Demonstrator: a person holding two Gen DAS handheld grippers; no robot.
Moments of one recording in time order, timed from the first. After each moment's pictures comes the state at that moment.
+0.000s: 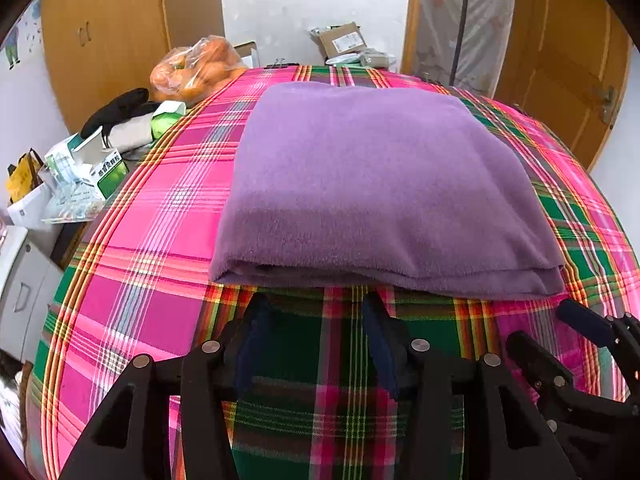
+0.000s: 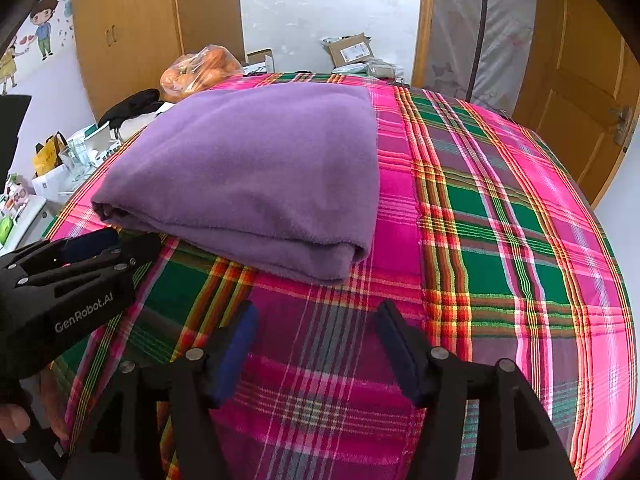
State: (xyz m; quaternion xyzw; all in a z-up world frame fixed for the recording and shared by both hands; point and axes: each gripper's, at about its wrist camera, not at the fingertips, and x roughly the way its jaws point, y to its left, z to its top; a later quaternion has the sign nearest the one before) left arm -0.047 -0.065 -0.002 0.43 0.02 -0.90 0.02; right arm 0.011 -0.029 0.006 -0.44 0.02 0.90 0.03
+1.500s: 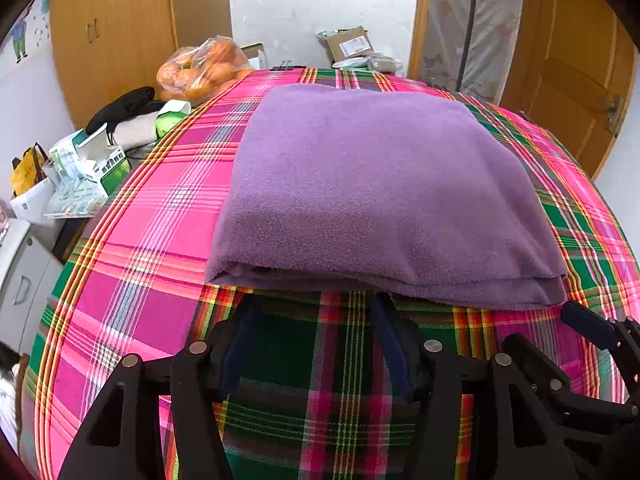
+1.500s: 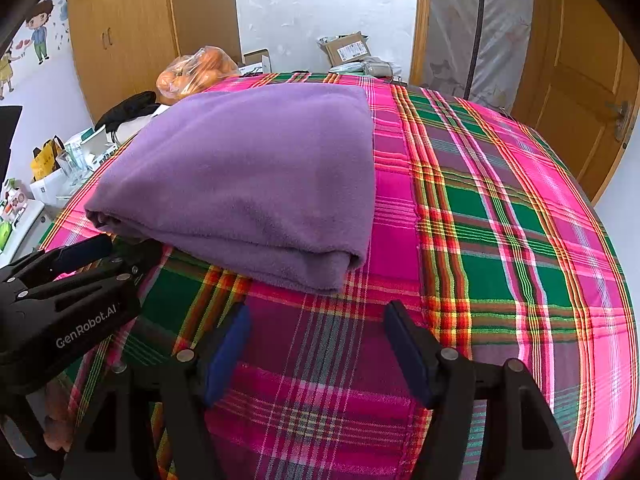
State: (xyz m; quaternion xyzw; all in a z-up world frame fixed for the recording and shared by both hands) left arm -0.048 -0.063 -0.003 0.43 0.03 -0.90 0.03; right arm 0.005 -0.026 0.006 -0.44 0.02 0.90 0.03
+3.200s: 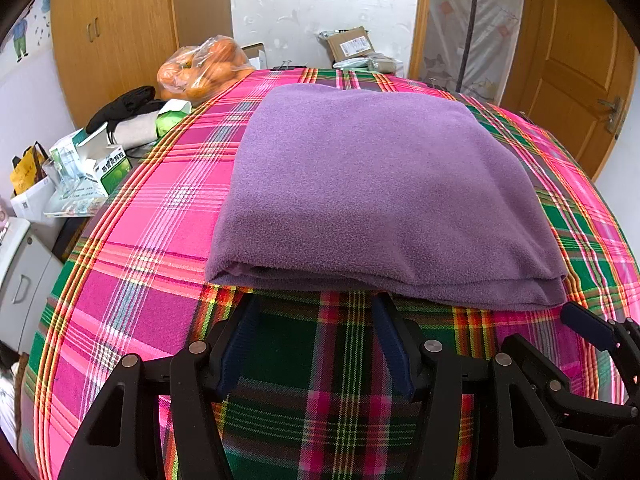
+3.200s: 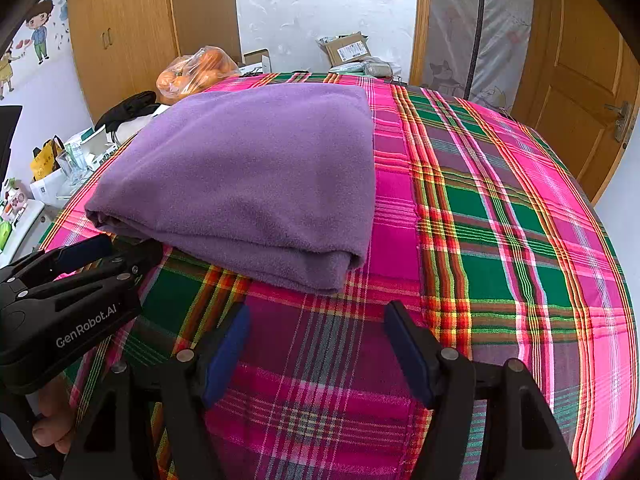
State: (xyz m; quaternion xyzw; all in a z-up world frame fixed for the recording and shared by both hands) left arm -0.047 -0.064 -0.004 0.43 0.03 -0.90 0.03; right arm 0.006 -0.025 0.006 -0.44 0.02 0.90 0.03
